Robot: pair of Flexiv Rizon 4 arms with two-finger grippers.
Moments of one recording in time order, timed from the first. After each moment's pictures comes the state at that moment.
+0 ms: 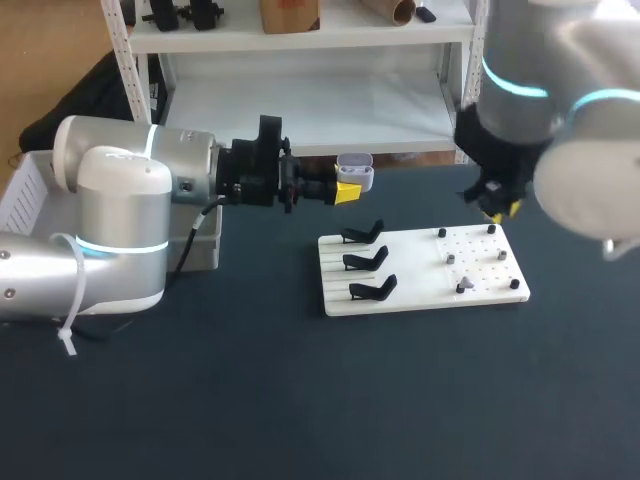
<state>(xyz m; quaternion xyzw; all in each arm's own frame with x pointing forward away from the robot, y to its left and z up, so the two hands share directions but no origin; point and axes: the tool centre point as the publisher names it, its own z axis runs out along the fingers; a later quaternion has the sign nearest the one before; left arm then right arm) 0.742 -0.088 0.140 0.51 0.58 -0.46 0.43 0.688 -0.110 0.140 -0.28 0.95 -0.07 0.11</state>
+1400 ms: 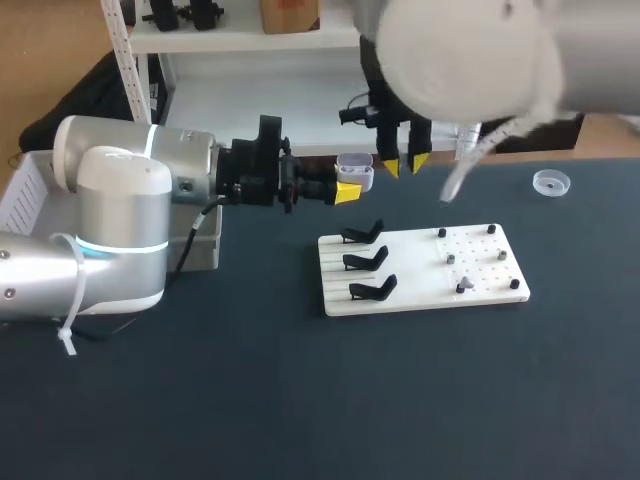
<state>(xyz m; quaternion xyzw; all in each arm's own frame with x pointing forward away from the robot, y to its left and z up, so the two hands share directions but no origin) 0.742 -0.088 0.140 0.51 0.58 -0.46 0.43 0.654 0.025 0.240 -0.05 0.99 -0.04 0.08</state>
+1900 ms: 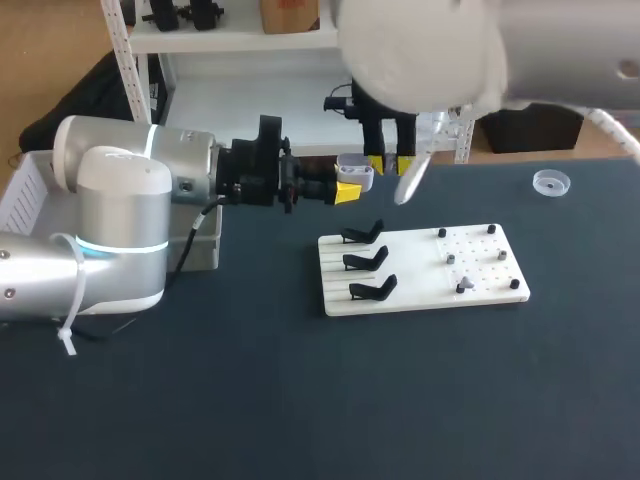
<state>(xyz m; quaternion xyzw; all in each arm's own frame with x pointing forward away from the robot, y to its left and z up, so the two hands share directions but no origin) 0.742 -0.088 0.140 0.51 0.58 -0.46 0.43 0.665 0.043 0.234 0.11 0.99 -0.05 0.08</state>
